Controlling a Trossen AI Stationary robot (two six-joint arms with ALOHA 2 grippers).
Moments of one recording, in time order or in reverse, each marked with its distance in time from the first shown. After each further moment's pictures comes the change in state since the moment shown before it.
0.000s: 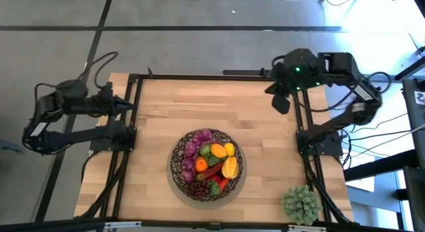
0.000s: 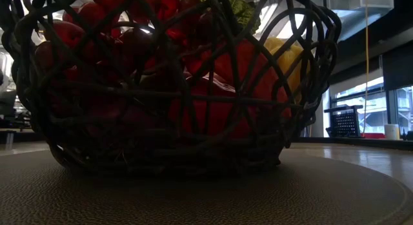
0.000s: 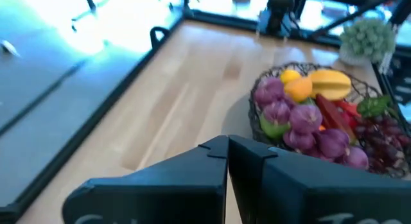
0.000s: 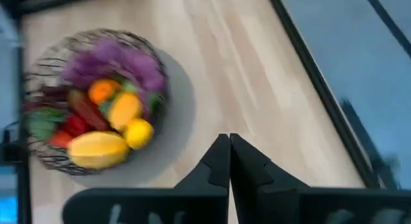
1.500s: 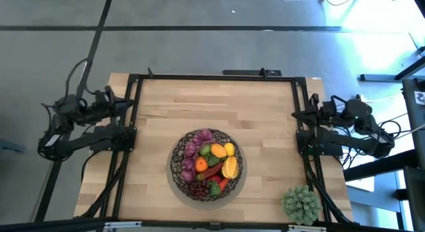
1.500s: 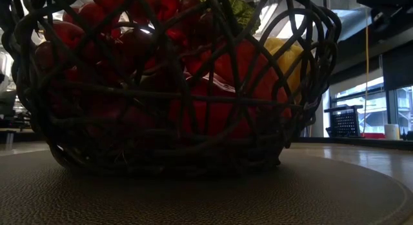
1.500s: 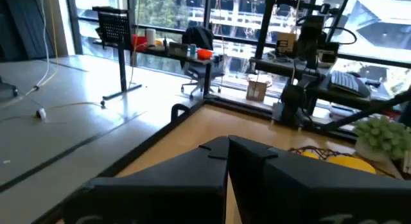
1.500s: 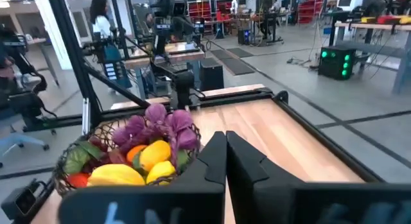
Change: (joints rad) left arm 0.000 -0.404 -0.392 0.417 -0.119 -0.109; right arm -0.008 -1.414 -1.475 0.902 -0.135 -0.025
